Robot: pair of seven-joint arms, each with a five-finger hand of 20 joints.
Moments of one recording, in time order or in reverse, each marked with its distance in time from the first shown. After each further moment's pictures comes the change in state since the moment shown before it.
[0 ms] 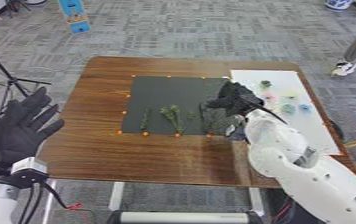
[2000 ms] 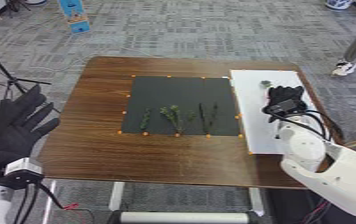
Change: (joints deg) left arm 1.2 0.0 -1.6 -0.7 -0.1 -0.2 0.9; right arm 10.9 14.2 -19.4 13.8 -21.1 4.0 9.5
